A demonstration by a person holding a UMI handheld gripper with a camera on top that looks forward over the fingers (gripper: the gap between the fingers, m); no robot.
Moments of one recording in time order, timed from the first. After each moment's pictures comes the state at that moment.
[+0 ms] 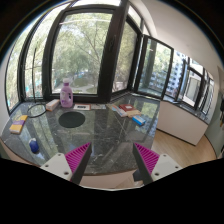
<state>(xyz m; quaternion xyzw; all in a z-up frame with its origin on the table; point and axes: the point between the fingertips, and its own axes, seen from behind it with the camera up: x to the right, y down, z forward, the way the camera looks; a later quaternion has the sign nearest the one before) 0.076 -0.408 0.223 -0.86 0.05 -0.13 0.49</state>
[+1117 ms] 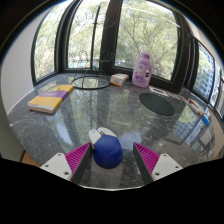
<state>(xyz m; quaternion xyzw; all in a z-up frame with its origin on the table) -0.319 -0.268 -0.007 -0.89 -0.10 -0.01 0.44</state>
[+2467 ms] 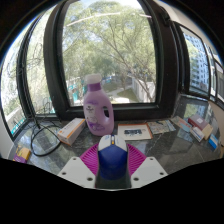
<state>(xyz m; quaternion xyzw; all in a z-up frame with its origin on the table) -0.133 0.053 0.101 -0.85 0.00 0.05 0.52</state>
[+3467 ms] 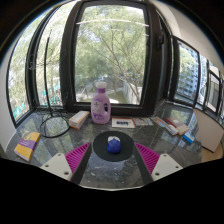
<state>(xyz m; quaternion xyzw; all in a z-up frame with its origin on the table) -0.139 -0.134 0.169 -0.85 -0.01 -0.03 0.52</state>
